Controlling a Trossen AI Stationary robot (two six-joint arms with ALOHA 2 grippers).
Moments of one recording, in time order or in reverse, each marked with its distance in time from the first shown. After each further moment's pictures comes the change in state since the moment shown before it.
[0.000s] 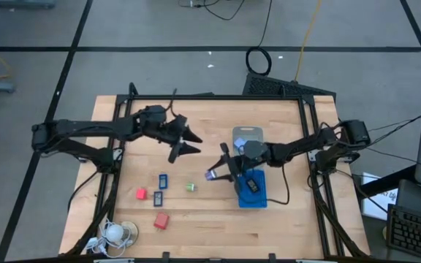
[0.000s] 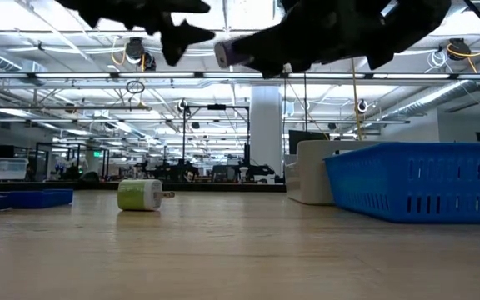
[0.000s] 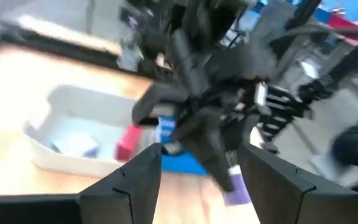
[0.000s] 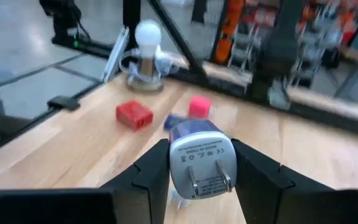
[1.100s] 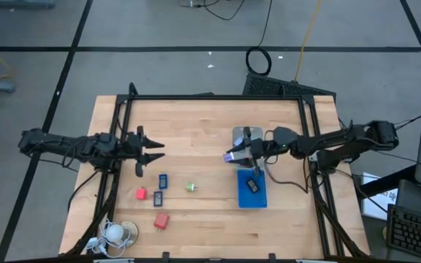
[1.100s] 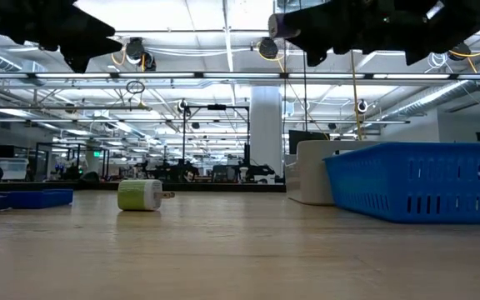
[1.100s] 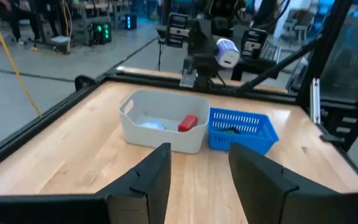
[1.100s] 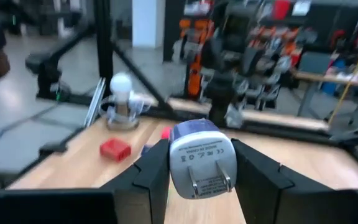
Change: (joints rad) left arm -0.337 -0.774 -0.512 -0.076 -0.631 0.076; right arm -0.119 -0.351 -0.251 0.102 -0.006 0.119
